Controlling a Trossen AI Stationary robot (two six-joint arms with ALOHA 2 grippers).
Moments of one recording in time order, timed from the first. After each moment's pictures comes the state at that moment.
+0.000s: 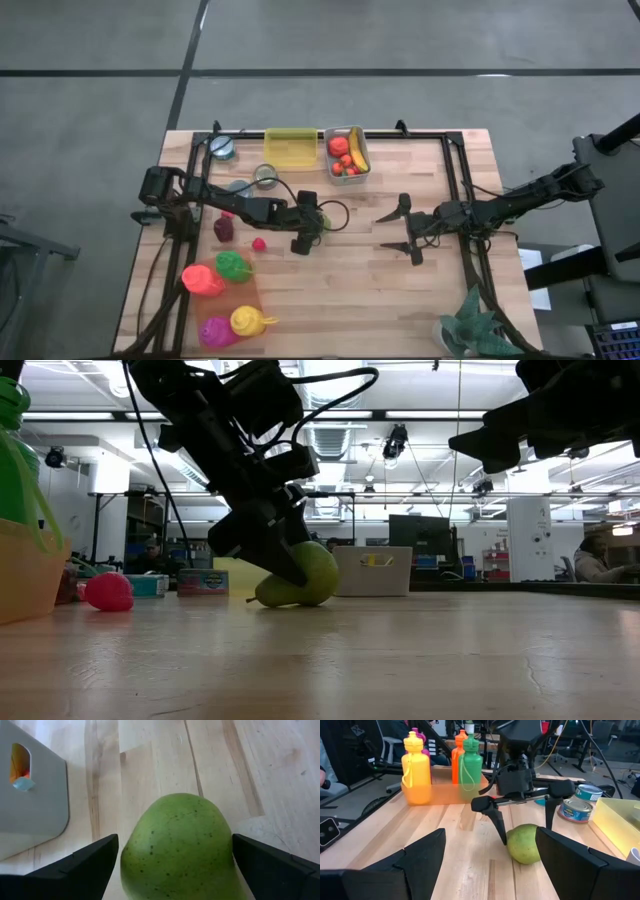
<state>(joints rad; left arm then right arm) -0.04 1.79 0.94 -0.05 -0.24 0.31 0.22 0.92 0.20 0.58 0.11 0.00</state>
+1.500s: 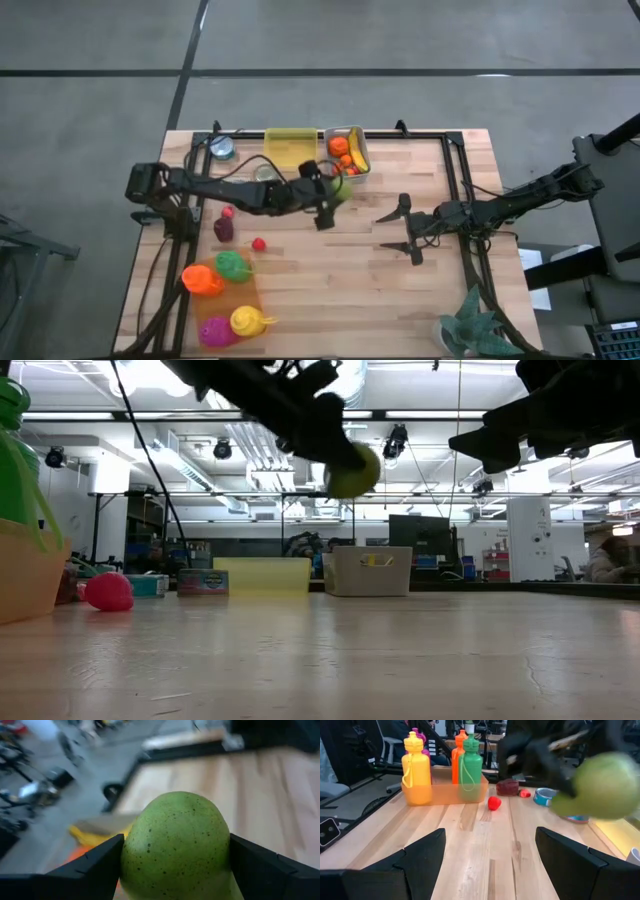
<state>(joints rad) 0.01 1.68 1.10 0.10 -0.41 0.15 0.22 0.92 0.20 0.58 0.11 0.00</state>
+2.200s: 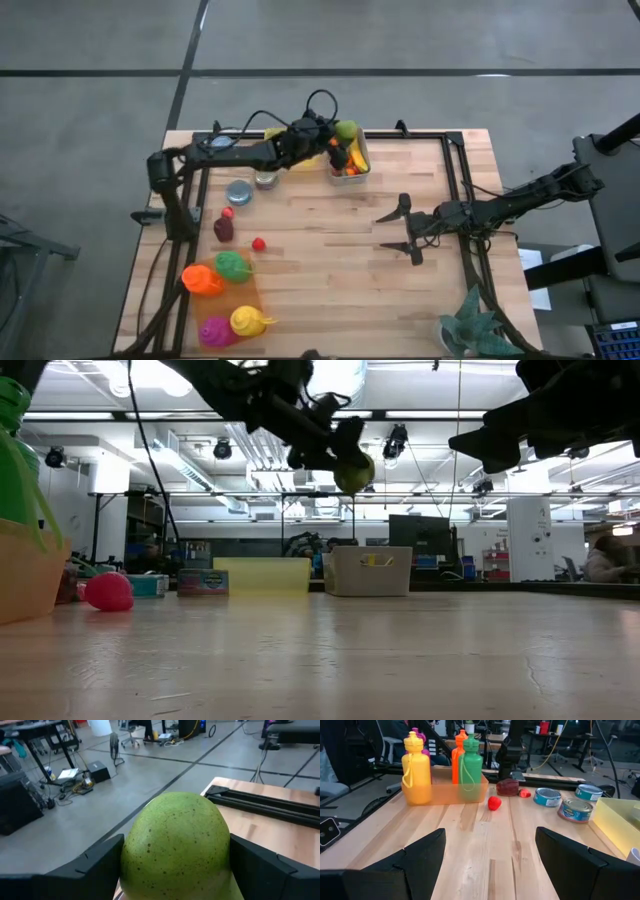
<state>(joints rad) 0.35 1.82 1.31 0.22 -0.28 0.06 0.22 0.92 0.20 0.58 0.11 0.00</state>
